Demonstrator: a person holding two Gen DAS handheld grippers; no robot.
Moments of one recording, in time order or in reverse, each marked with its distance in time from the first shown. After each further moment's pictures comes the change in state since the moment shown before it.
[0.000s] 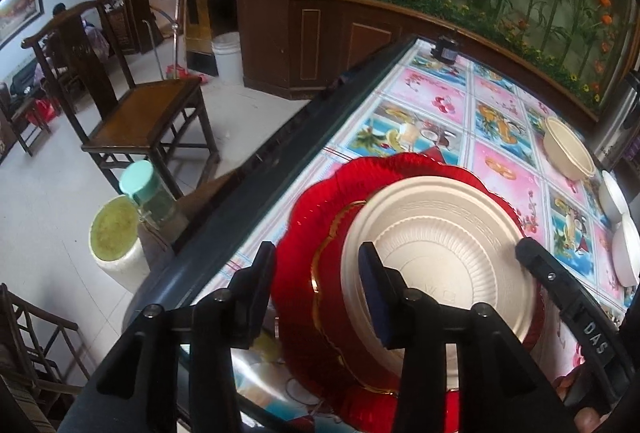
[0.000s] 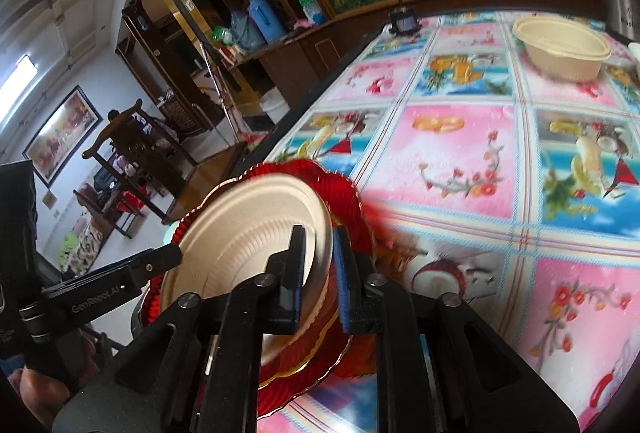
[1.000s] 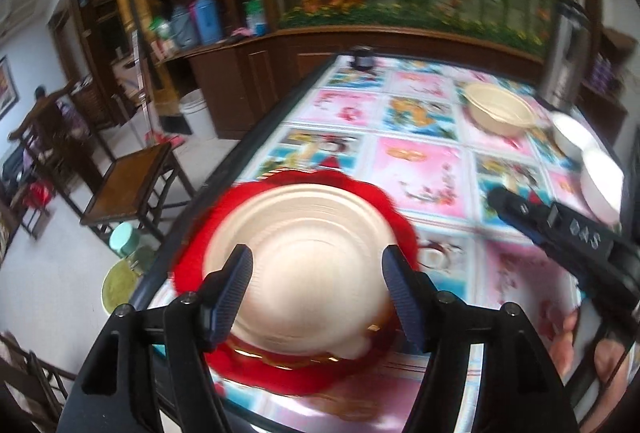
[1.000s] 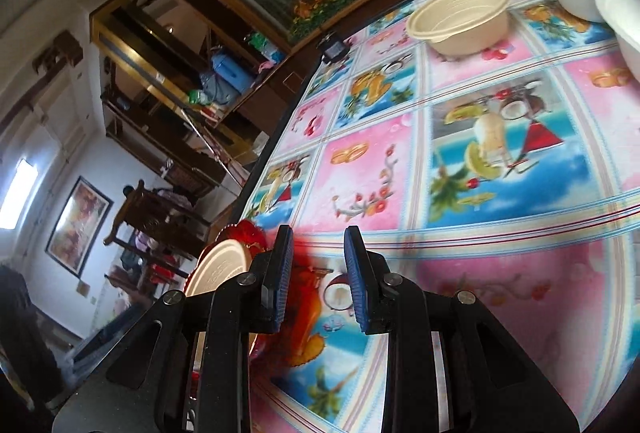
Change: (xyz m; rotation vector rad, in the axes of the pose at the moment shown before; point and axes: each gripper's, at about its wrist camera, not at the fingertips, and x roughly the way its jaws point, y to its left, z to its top) left arm -0.047 -0.115 -0.030 0.272 -0.111 -0.001; right arm -0.059 -0.092 0.012 0.296 -0.095 0.048
